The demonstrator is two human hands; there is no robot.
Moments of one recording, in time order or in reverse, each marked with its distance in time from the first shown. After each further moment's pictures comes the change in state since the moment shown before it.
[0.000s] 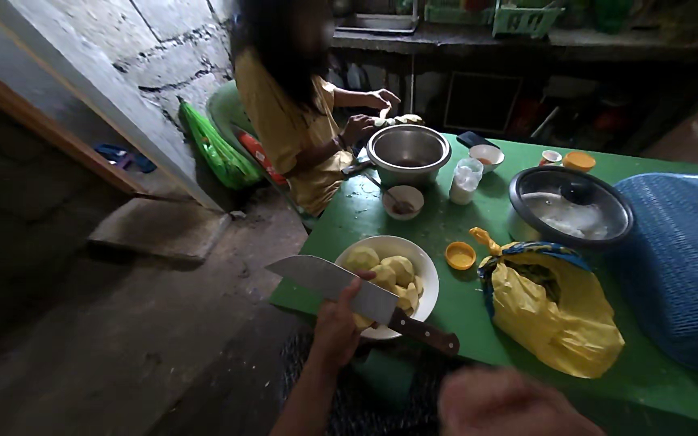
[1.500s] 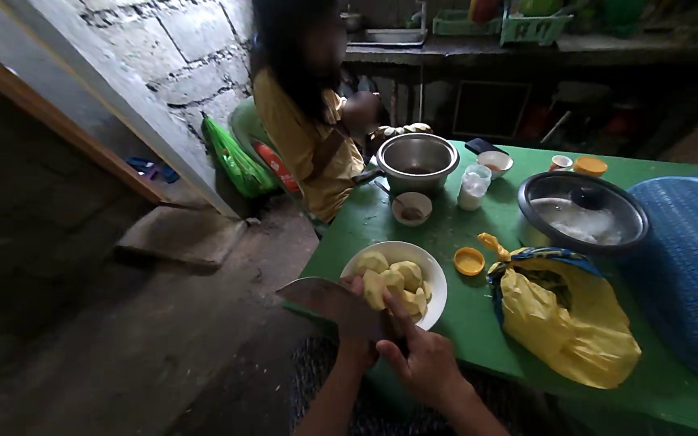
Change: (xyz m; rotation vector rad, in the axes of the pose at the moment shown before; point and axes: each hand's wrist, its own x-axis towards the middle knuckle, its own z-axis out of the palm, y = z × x) left_hand 0.006 -0.022 0.009 -0.012 0.099 0.416; right_hand -0.012 0.132 0.035 -0.818 -0.034 0.352
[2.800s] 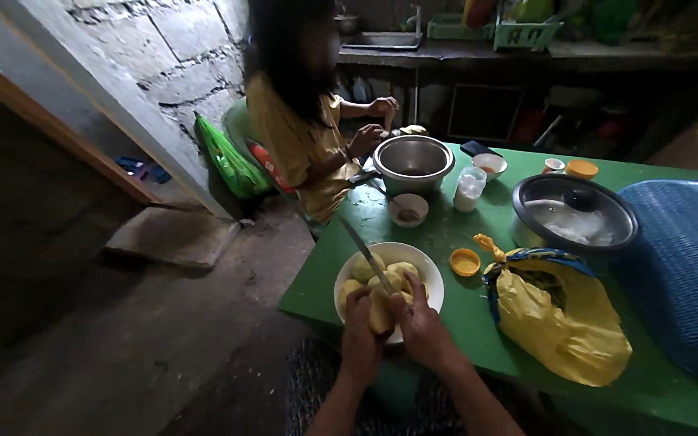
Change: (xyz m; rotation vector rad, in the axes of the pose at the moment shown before) left_hand -0.023 0.002 0.004 0.034 -0.019 -0.289; right_hand 0.044 0.001 -0.020 0.352 -0.198 0.434
